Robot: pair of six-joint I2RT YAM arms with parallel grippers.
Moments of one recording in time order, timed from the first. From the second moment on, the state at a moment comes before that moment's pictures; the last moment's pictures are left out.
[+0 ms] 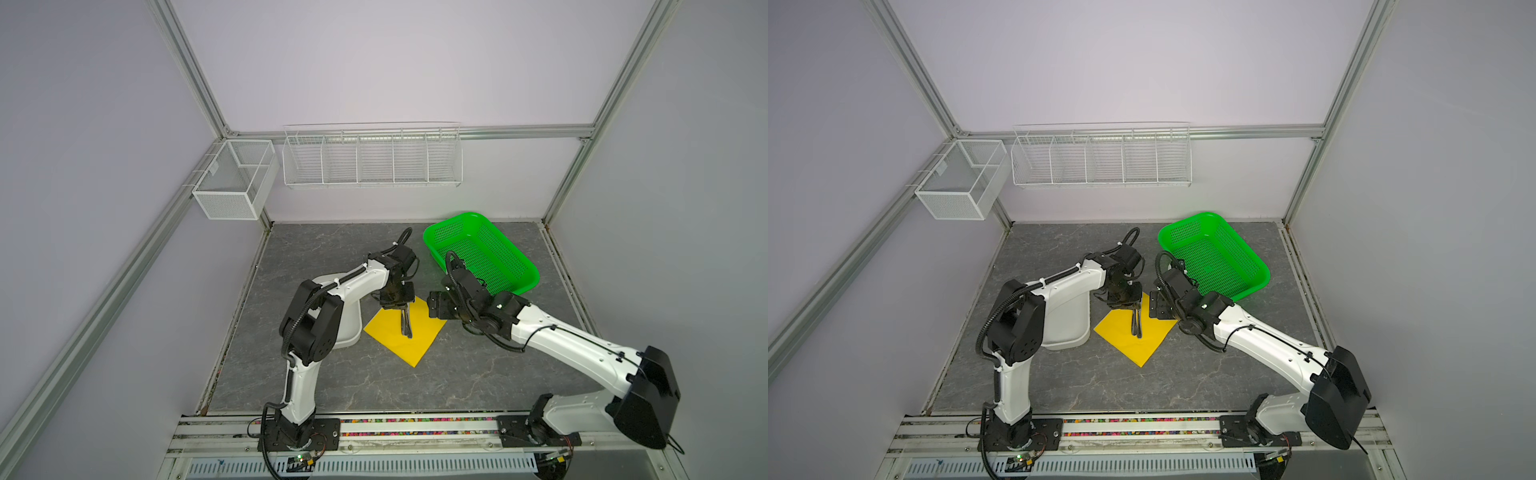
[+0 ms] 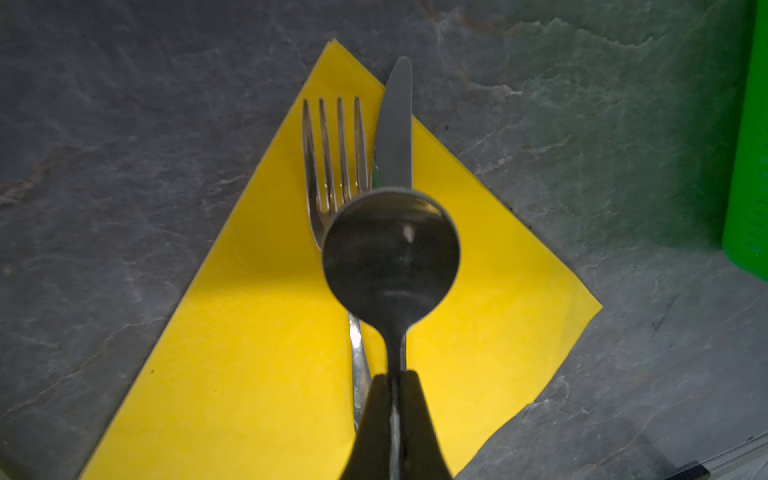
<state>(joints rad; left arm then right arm) -0.69 2.04 1.57 -0.86 0.18 -0.65 0.83 1.35 1.07 -0.60 0.26 0.68</state>
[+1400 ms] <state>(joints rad) -0.69 1.90 1.46 -0.81 0.08 -0.69 0.82 1.25 0.97 -0.57 0.23 0.64</state>
